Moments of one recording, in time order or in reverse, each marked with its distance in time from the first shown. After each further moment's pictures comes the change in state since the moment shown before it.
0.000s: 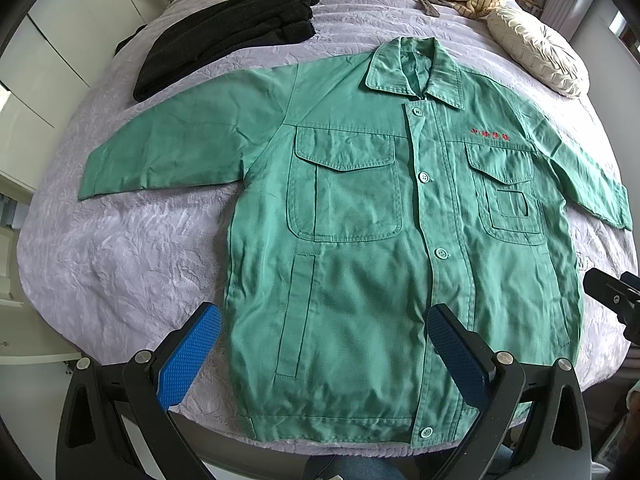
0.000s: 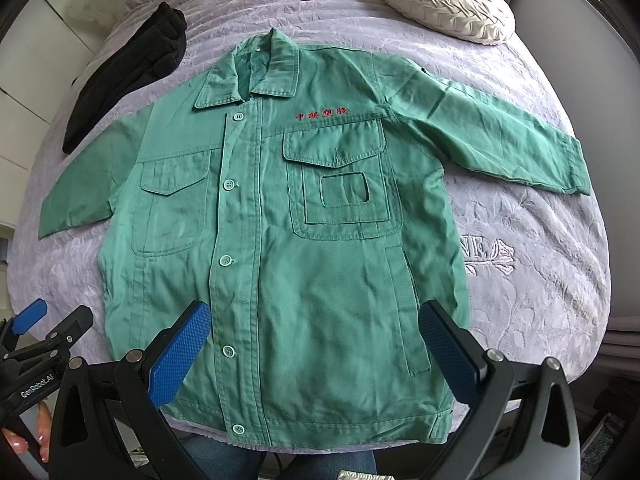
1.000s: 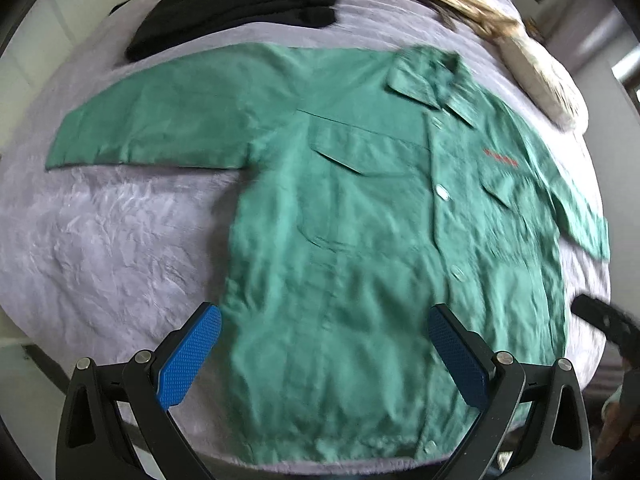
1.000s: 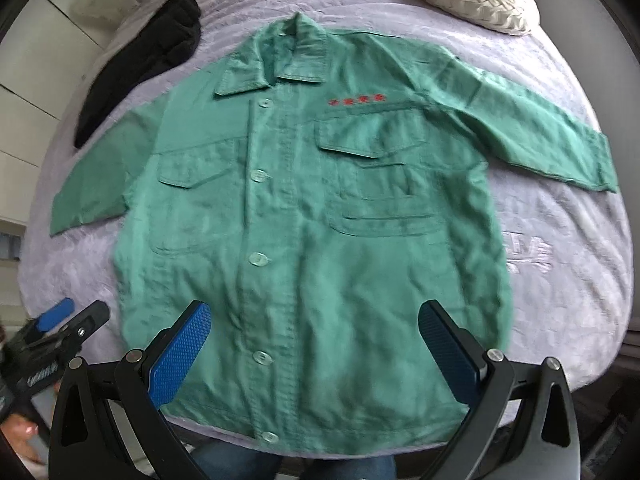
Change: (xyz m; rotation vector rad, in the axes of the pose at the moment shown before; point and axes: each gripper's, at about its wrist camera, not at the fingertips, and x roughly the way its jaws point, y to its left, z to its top) left arm 0.043 0.071 0.010 -0.131 0.024 -0.151; right arm 0.024 0.034 0.009 0.003 0.021 0.110
